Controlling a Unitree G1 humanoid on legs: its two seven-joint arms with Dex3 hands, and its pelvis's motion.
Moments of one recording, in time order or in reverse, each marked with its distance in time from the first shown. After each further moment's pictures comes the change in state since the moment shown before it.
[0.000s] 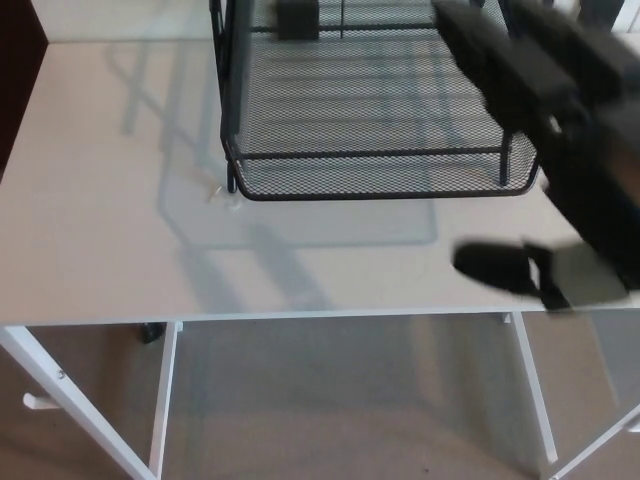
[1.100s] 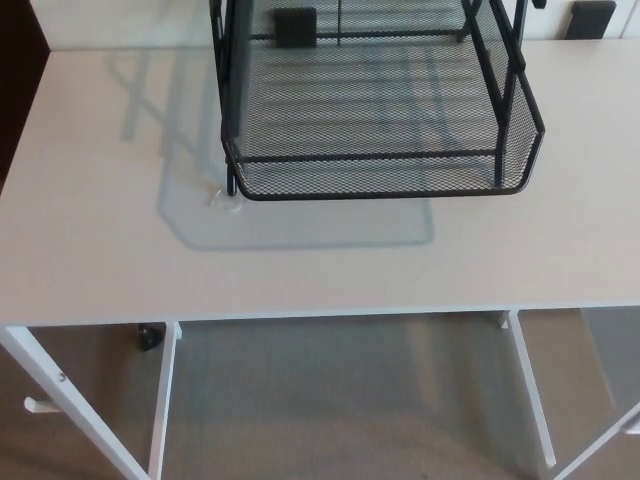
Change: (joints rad) left_arm 0.005 -0.013 0.034 0.070 -0.010 -0.001 0.006; right_arm 0.909 0.109 -0.309 0.776 0.444 -0.388 -0.099
